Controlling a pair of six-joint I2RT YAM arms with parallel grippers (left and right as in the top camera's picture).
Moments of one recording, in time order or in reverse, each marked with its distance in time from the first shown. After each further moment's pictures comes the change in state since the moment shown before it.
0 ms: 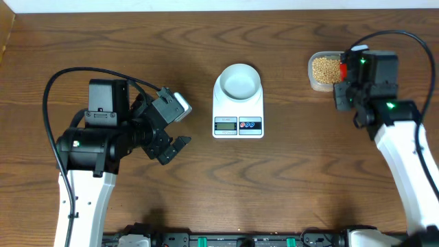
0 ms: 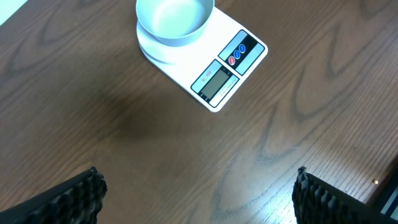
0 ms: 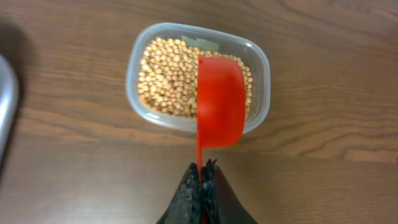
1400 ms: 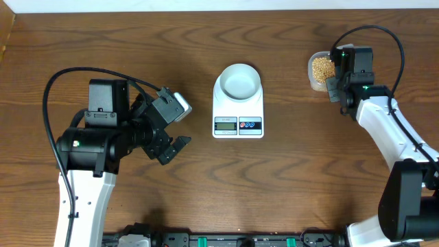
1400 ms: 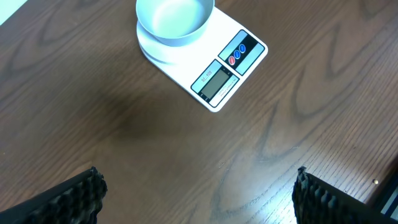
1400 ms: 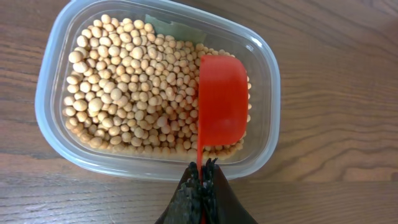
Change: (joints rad) left arm 0.000 0.000 0.000 0.000 0.000 0.000; right arm 0.000 0.269 0.003 0.211 0.134 -0.066
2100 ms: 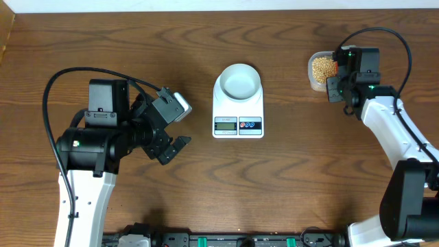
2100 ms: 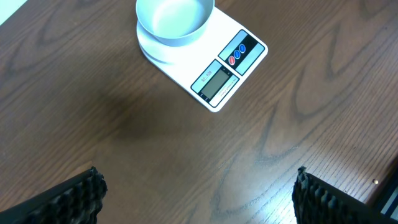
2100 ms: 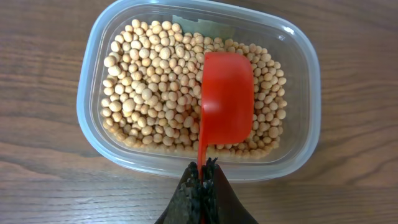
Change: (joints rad) left arm 0.000 0.000 0.000 0.000 0.000 0.000; right arm -0.043 0.000 0.001 -0.020 -0.180 0.091
